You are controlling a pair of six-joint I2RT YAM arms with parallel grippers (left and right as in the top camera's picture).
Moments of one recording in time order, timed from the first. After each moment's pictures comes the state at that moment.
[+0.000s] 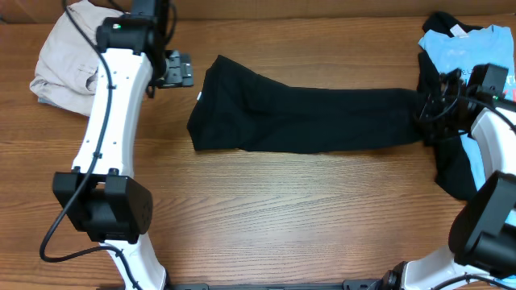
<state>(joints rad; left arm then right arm) -0.08 2.00 2.05 -1.31 -0.18 -0.23 -0.36 1.78 1.33 -0.72 -0.40 0.04</state>
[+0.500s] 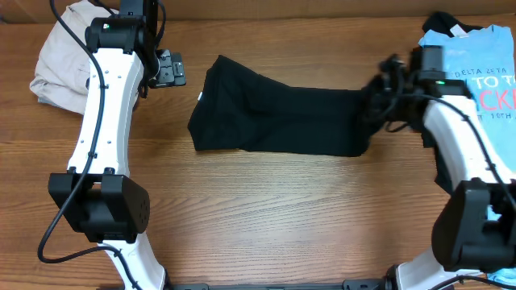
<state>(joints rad) -0.05 2.00 2.05 -1.31 -0.18 -0.23 -0.02 1.77 1.36 -0.77 -0.37 0.02</state>
